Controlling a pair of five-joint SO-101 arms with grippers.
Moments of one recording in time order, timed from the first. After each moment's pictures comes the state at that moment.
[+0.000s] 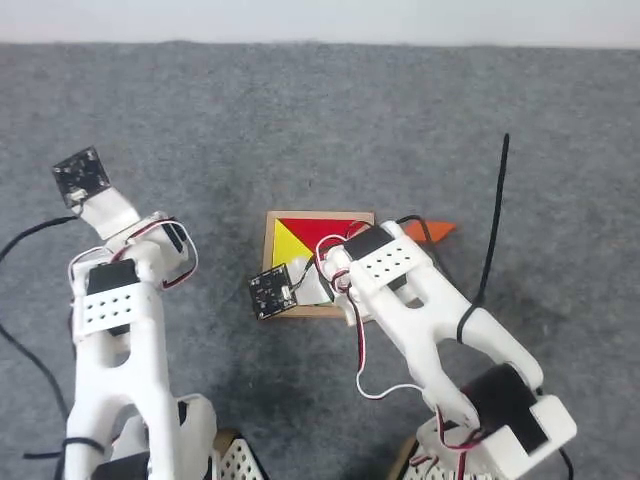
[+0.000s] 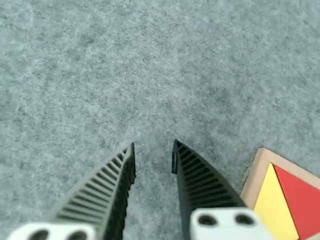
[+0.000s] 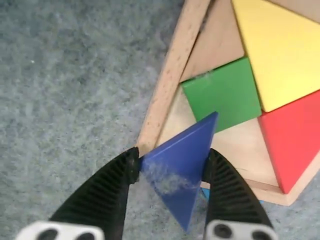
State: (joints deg) left arm -21.9 -32.6 56.8 43.2 21.2; right arm -36.7 -5.4 33.1 63.1 74.9
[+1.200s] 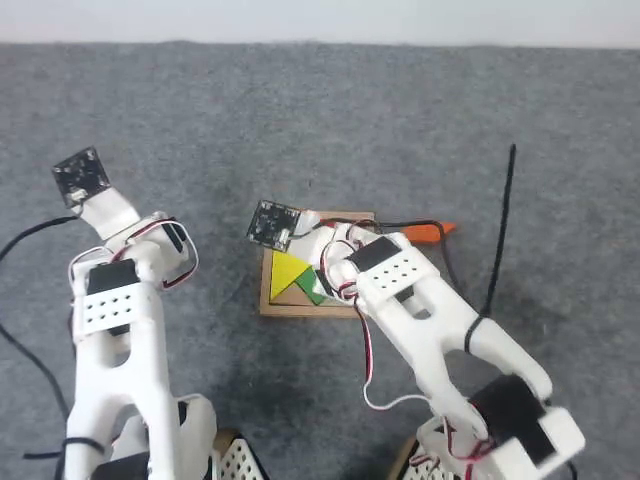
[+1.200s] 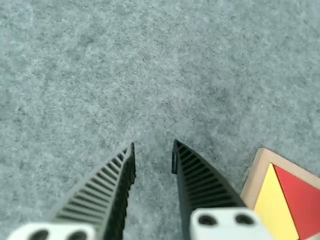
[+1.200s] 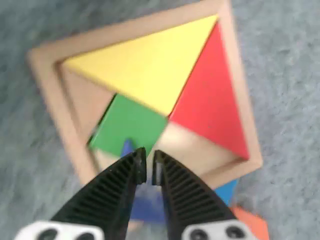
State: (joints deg) left arm -21.9 -32.6 56.8 43.2 21.2; right arm -36.6 -7.2 38.9 39.6 37.8
